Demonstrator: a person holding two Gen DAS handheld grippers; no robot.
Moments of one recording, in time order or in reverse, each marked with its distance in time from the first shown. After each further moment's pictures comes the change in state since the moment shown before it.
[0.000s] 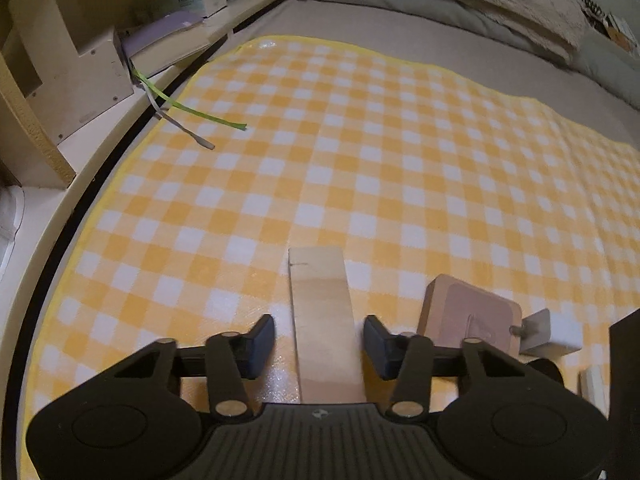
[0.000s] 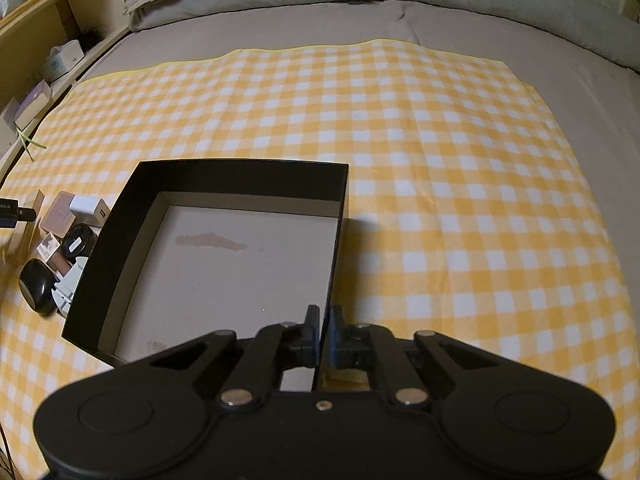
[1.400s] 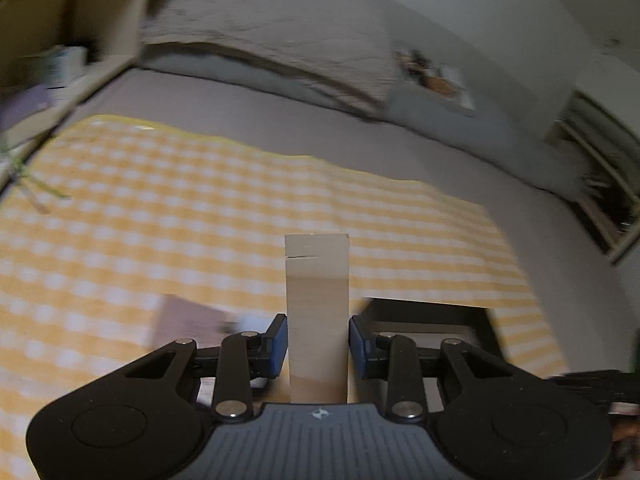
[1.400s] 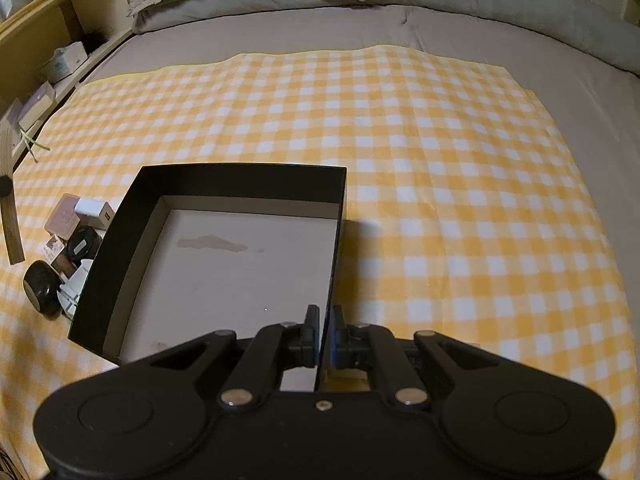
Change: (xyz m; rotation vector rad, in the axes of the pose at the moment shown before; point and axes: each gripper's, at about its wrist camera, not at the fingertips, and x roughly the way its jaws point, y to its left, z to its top) left arm -0.126 -0.075 -0.031 0.062 -0.173 -0.468; right arm -0.003 -0.005 0.000 -0.020 -0.016 0.014
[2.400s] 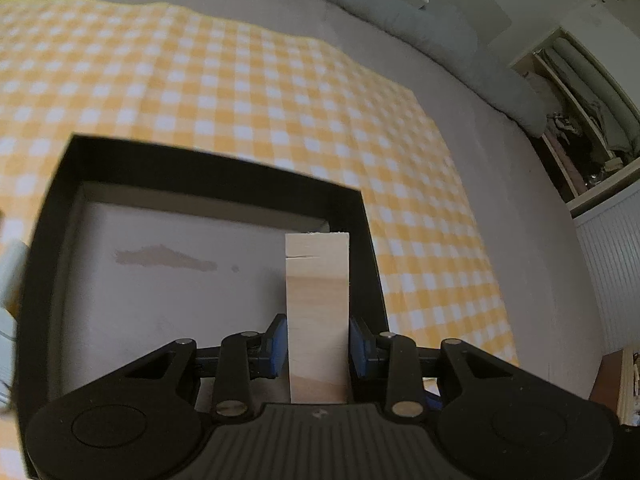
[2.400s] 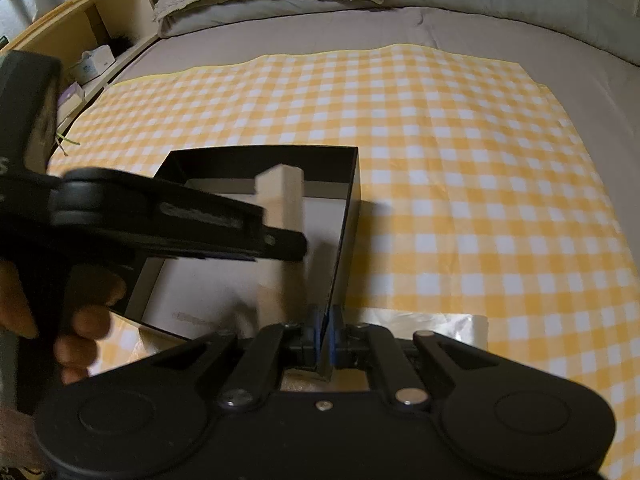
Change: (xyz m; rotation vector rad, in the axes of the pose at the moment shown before) left arm 0.155 -0.181 -0.061 -0.060 0.292 -0.209; right arm -0.016 -0.008 -0.023 -0.002 -0.012 0.082
